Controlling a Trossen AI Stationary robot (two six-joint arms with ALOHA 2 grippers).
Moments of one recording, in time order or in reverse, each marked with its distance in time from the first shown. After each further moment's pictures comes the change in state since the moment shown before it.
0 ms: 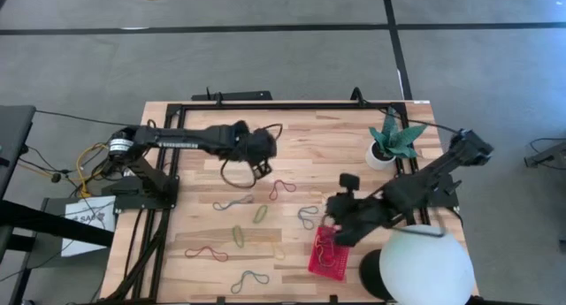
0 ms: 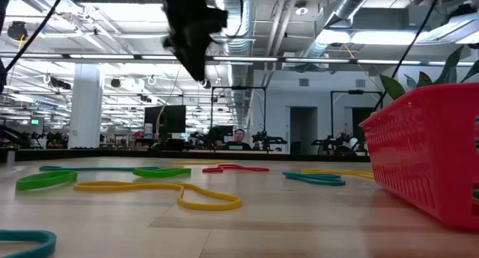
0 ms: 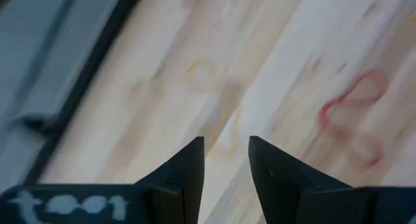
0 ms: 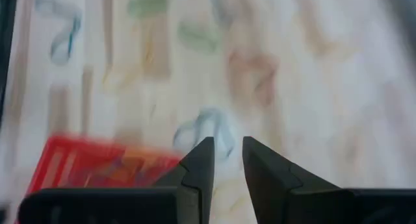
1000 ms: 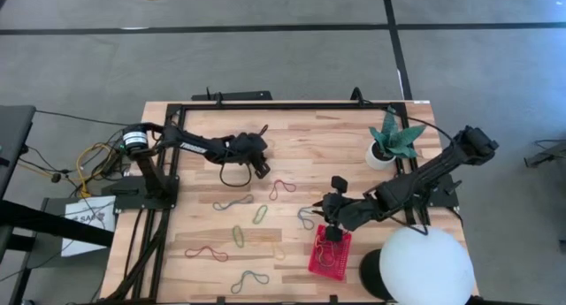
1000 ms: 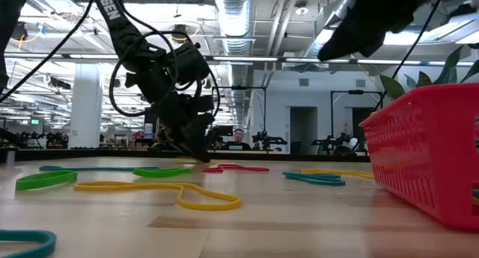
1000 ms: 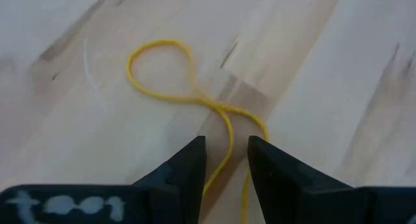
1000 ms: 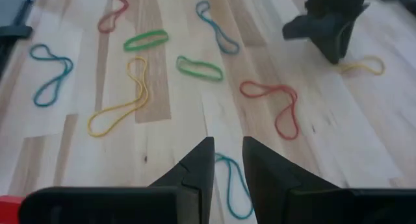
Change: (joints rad) left arm 0.232 0.123 -0.671 1.102 0.269 0.114; right arm -0.080 -0.073 -0.502 0.741 0.010 -0.090
